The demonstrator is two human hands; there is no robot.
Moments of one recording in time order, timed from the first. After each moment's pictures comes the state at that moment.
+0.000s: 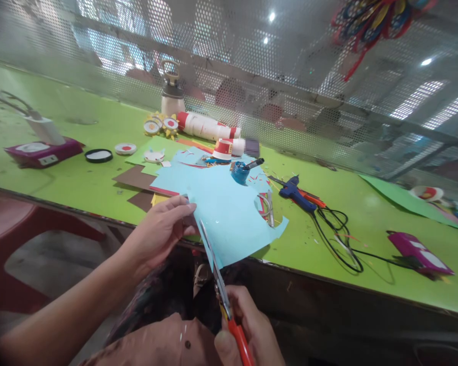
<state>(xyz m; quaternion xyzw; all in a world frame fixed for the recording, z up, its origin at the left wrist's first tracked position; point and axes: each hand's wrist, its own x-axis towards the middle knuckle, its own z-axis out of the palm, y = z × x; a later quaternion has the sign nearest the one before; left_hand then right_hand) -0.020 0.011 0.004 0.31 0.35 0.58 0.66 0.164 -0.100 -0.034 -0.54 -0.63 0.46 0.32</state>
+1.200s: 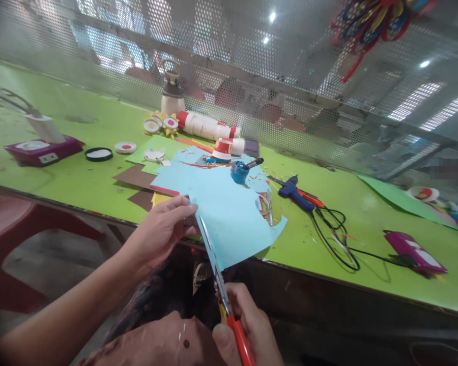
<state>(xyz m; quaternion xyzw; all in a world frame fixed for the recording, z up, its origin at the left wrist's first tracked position) -0.020 0.008 0.002 0.32 0.34 0.57 0.67 0.166 -0.100 -0.034 -0.53 -0.65 0.43 0.32</state>
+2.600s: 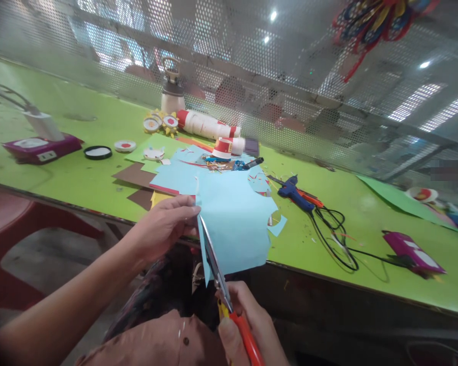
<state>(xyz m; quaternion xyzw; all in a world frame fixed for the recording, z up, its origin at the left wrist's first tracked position) -0.026 0.014 0.003 0.37 0.37 0.51 0.69 0.170 -0.096 -0.024 -0.50 -0.59 0.57 0.29</state>
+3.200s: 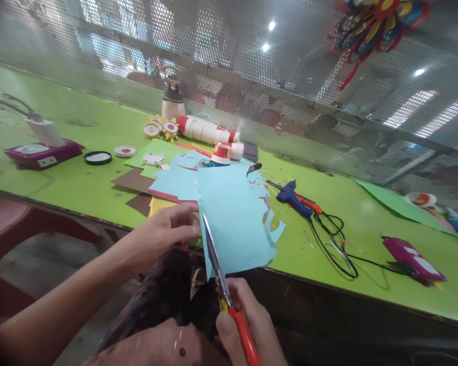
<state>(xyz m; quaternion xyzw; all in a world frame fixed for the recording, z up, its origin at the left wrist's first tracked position) -0.034 0.008 0.009 0.55 0.43 0.43 0.58 0.169 -0.086 -0.019 -0.51 -0.62 0.51 0.31</state>
